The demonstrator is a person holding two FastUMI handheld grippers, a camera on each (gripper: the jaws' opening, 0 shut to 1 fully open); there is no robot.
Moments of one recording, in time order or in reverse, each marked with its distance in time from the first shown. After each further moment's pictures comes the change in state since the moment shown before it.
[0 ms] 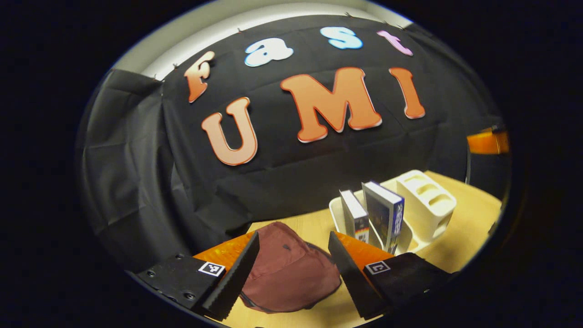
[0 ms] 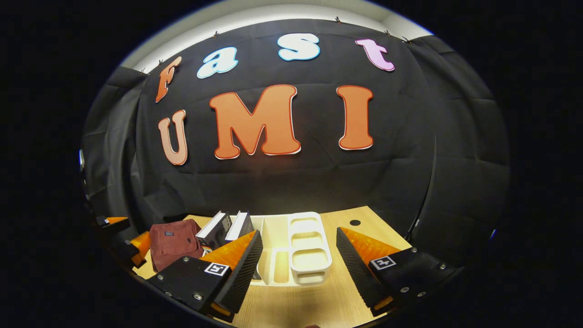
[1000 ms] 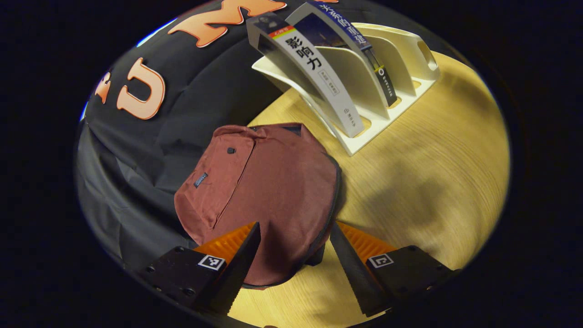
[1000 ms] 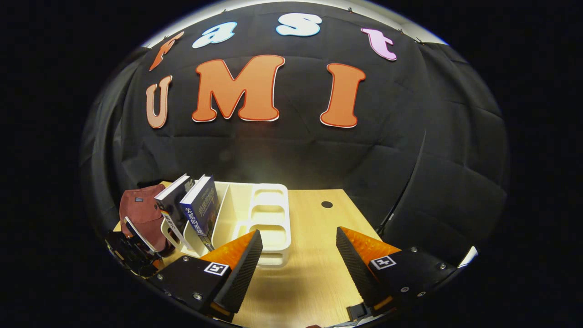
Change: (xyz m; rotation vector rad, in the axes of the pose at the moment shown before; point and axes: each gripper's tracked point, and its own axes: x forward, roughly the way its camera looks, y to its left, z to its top) left arm 0.077 -0.056 -0.250 0.400 0.507 -0.144; right arm 0.009 -0.050 -0.038 -0.144 0.153 -0.087
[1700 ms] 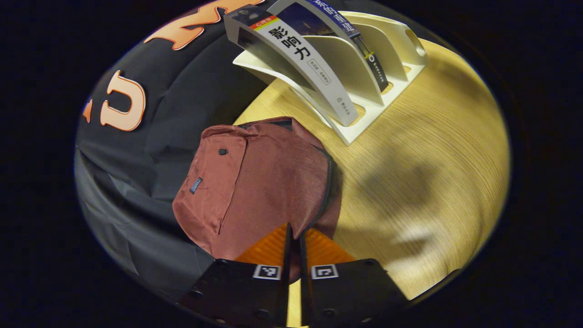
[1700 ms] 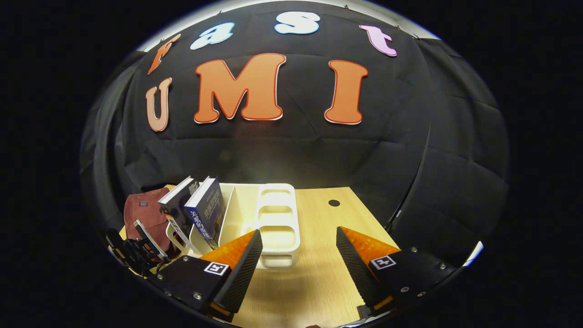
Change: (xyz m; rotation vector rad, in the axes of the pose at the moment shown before) left arm -0.001 0.008 0.003 0.077 0.082 -0.040; right arm 0.010 0.003 -0.006 0.067 0.011 0.014
